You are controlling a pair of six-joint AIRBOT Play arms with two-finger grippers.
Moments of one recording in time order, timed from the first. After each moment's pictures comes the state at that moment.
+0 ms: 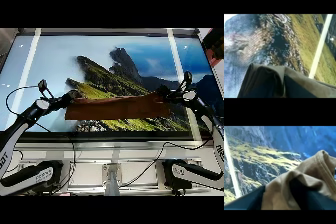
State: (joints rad) left arm -0.03 -1.26 0.66 0.85 -0.35 -1.46; right arm -0.10 -1.30 0.80 -0.97 0.47 1.49
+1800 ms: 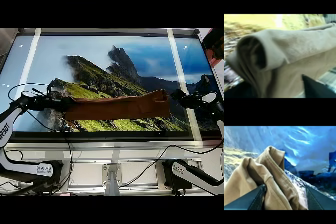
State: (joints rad) left arm 0.21 -1.59 0.89 0.67 -1.10 -0.86; right arm -0.32 -1.19 0.80 -1.12 0.70 1.50
